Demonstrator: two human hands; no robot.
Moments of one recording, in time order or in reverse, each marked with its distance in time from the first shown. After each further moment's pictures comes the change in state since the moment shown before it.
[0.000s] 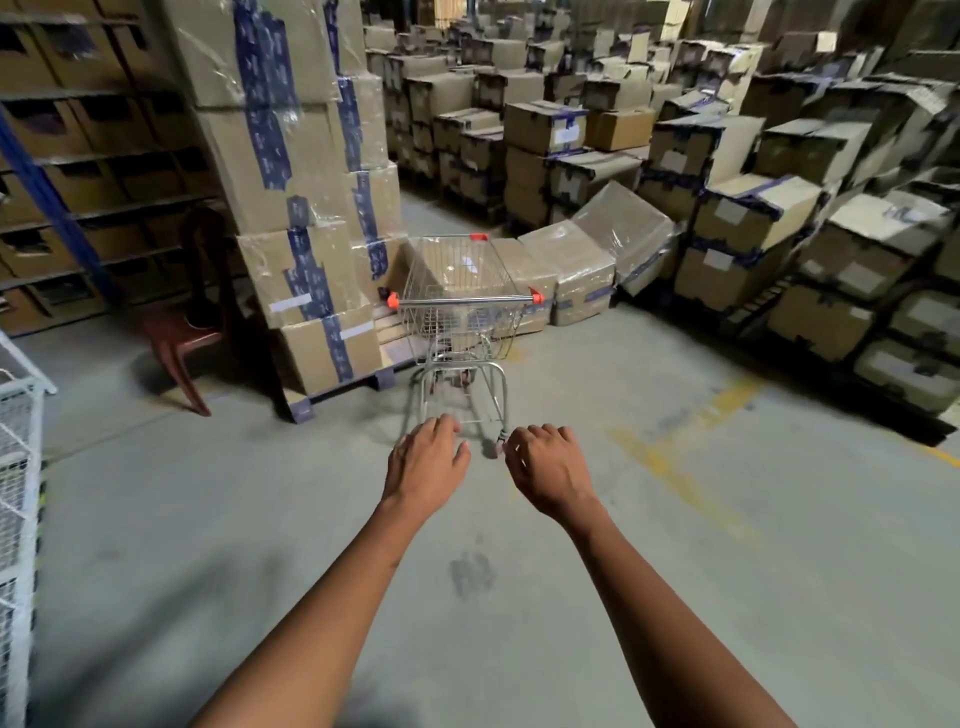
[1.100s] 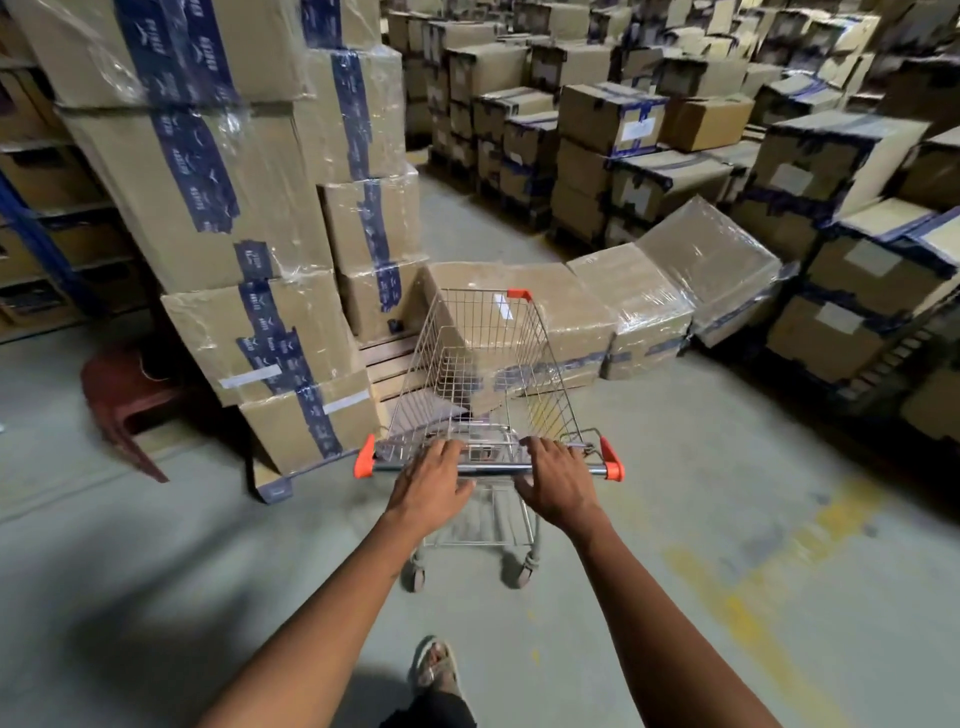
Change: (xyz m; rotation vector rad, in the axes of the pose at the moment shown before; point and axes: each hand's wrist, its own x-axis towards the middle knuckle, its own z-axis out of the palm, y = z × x) left_hand 0.559 -0.195 0.227 0.072 -0.290 -0.082; right_hand 0.554 0.181 0.281 0.040 -0.345 -0.006
